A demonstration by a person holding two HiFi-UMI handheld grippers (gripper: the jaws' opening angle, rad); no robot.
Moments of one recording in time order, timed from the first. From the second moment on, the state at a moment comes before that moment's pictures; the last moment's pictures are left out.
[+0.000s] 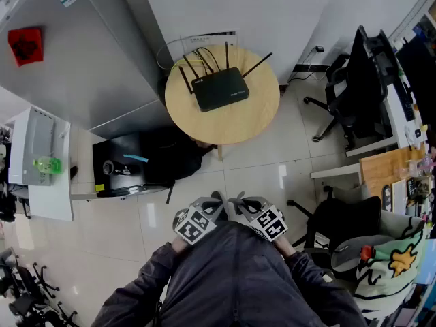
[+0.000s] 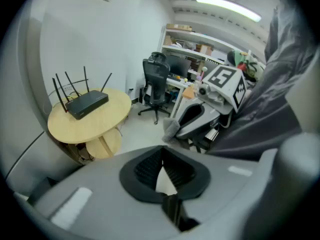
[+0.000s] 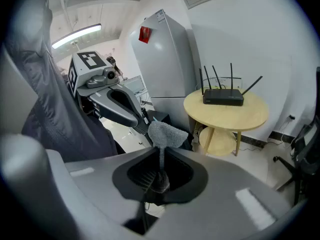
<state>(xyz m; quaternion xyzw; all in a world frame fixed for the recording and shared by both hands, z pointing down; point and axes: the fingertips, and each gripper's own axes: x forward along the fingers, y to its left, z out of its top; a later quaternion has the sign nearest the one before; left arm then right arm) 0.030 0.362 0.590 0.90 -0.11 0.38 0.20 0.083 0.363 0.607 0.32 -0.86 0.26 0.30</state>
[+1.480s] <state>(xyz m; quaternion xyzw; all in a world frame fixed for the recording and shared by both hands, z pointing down) 0.040 0.072 0.598 0.85 -0.29 0.34 0.28 0.083 0.029 0.627 0.13 -0.90 0.18 0.37</state>
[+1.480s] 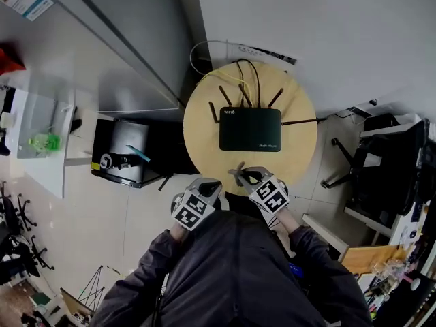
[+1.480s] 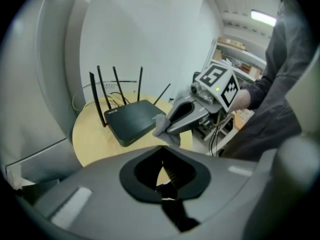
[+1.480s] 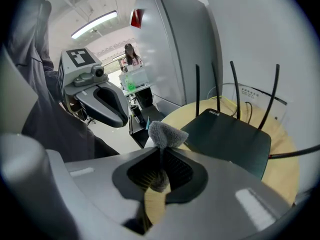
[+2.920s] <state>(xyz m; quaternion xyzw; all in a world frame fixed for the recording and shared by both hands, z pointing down) -0.064 0.048 0.618 0.86 -0.33 0.23 0.32 -0.019 -0.105 0.749 -0.13 -0.55 -0.26 0.78</state>
